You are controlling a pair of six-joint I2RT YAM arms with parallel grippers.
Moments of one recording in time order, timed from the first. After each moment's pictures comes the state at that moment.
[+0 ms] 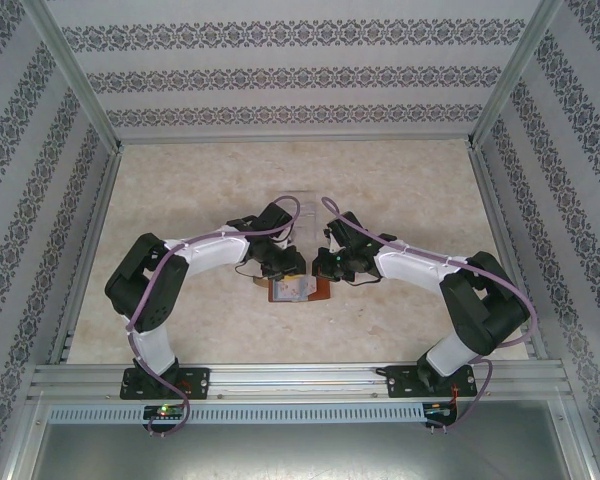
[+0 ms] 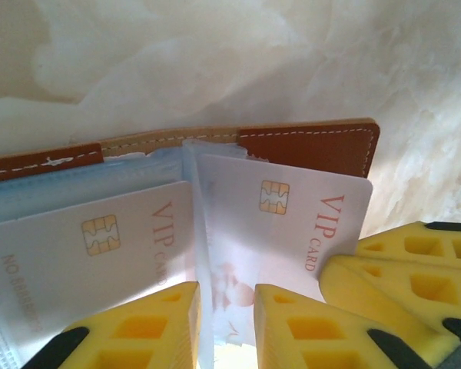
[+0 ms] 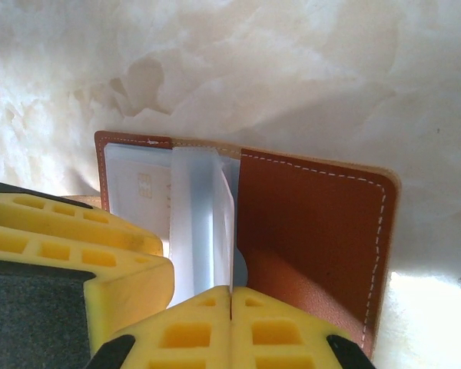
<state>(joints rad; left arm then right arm) -0.63 1.81 1.12 -0.47 0.45 -0.80 0.61 1.58 0.85 -0.32 -0.36 0.76</state>
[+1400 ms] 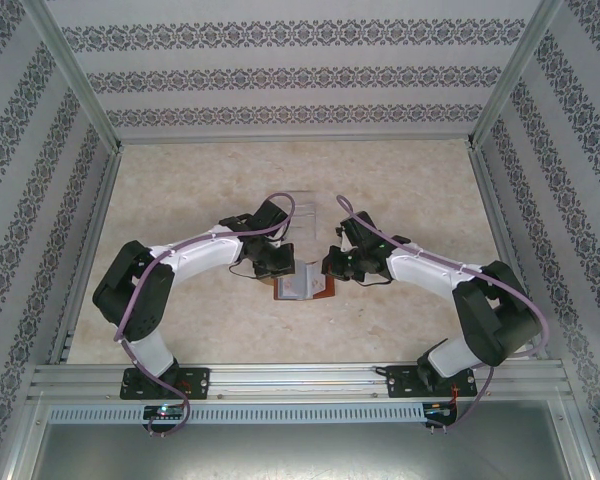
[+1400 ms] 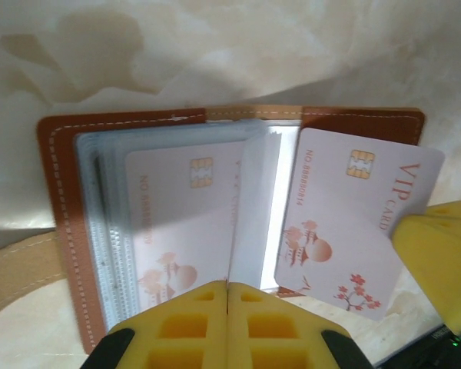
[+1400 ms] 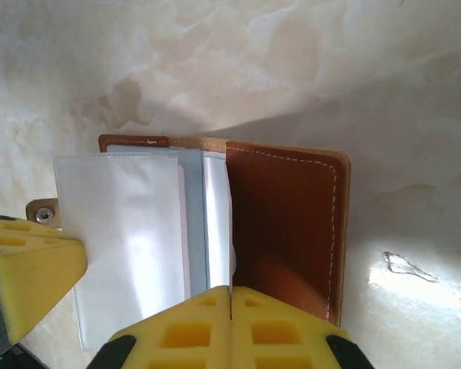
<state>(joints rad) -0.63 1.72 1.12 -0.58 0.34 -0.79 0.55 1.50 0.80 -0.33 -0.37 0.76</state>
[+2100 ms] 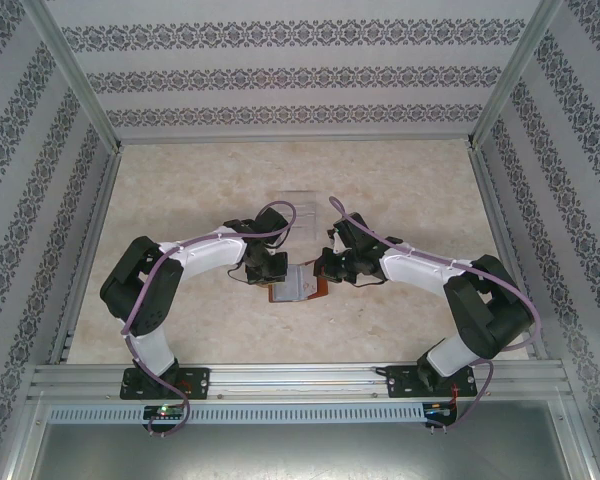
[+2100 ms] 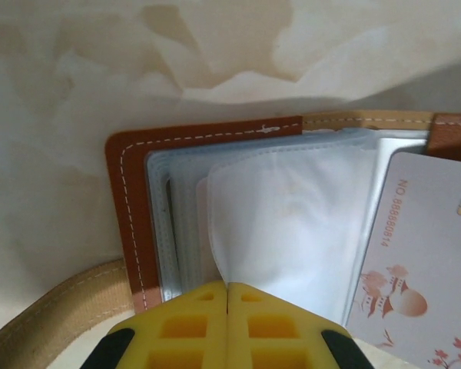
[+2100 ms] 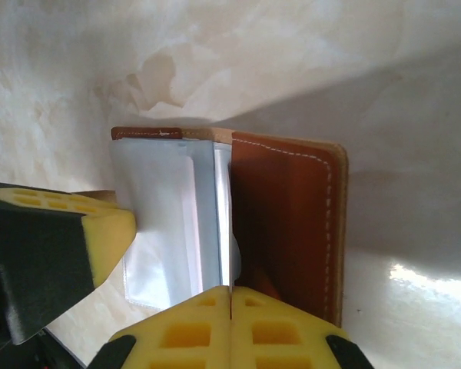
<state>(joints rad) -0.63 1.77 1.10 -0.65 0.23 -0.74 0.58 1.55 0.80 -0.26 -0.43 0.79</state>
